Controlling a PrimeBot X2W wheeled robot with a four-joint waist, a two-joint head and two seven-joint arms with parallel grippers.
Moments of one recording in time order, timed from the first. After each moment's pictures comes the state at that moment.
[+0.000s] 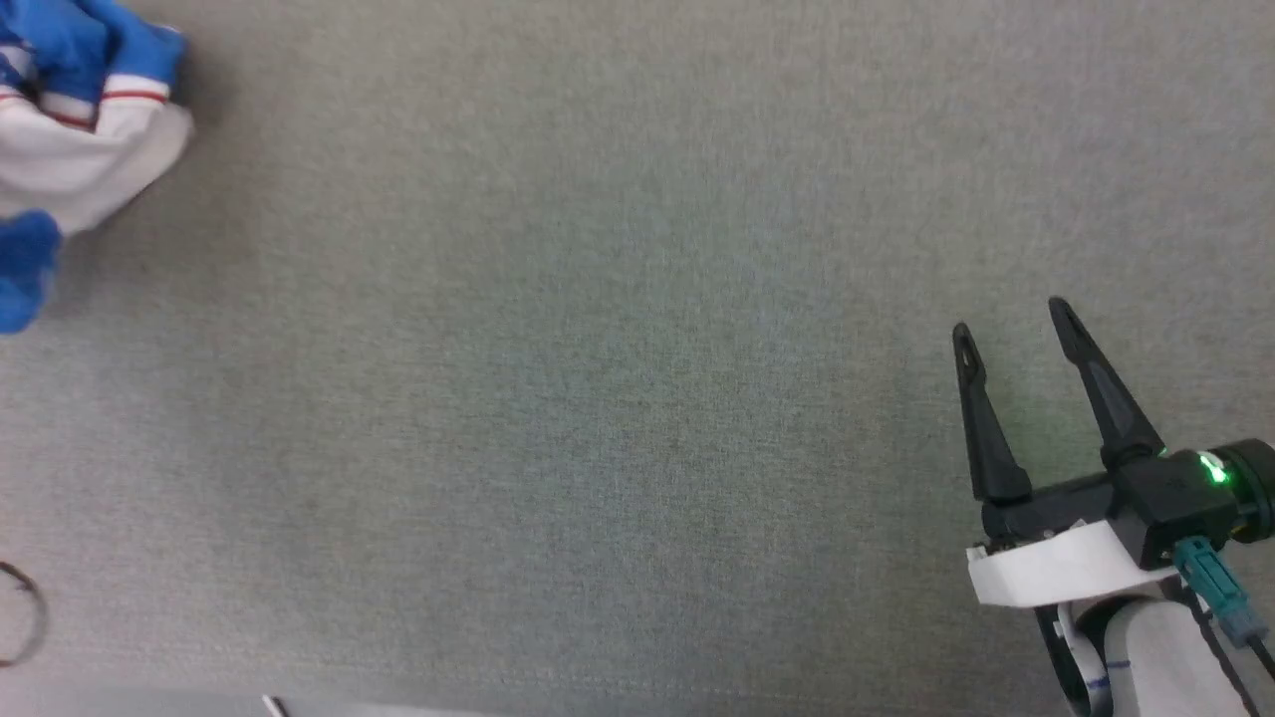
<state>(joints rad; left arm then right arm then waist) -0.92 0.67 -0.15 0.86 -0.46 -0.08 0.27 -0.11 -0.05 0.03 -0.05 -0.07 0.13 -0.26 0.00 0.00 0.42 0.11</state>
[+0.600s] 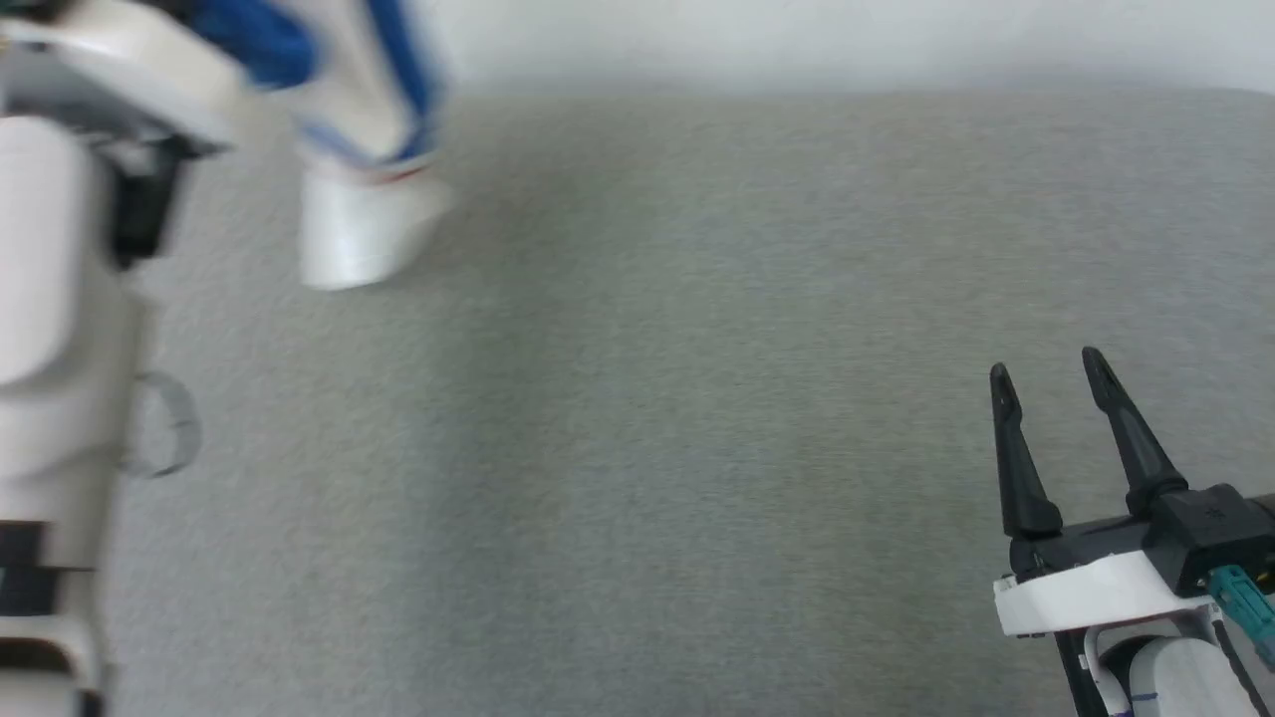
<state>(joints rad) -1.01 0.49 -0.34 0.50 -0.32 -0.10 -0.12 -0.04 -0.05 -0.03 -0.02 -0.01 0.13 -0.26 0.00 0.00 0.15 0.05</state>
